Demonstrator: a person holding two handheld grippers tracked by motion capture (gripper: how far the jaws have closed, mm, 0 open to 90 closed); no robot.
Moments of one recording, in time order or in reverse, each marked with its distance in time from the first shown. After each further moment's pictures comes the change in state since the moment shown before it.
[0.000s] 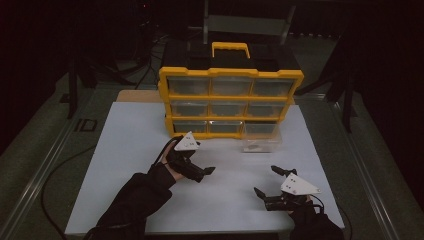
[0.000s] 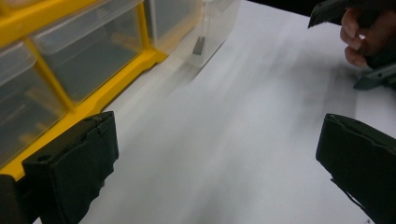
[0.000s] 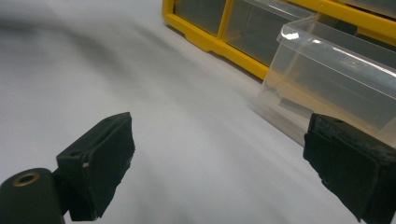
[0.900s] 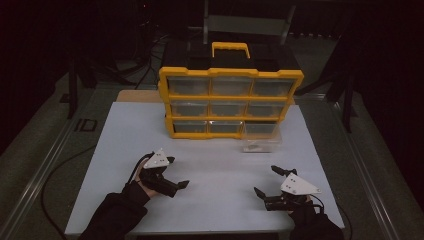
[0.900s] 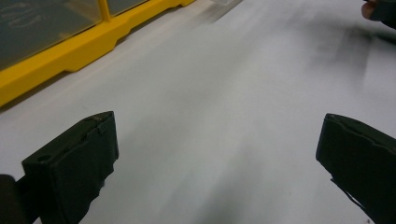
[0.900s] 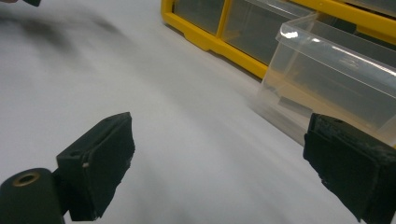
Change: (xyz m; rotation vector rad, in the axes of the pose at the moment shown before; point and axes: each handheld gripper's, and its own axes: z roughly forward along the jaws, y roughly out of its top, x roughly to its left) left arm 0.008 -0.077 -0.041 -0.004 0.043 -0.082; right arm 0.000 0.000 0.000 0.005 -0.005 0.002
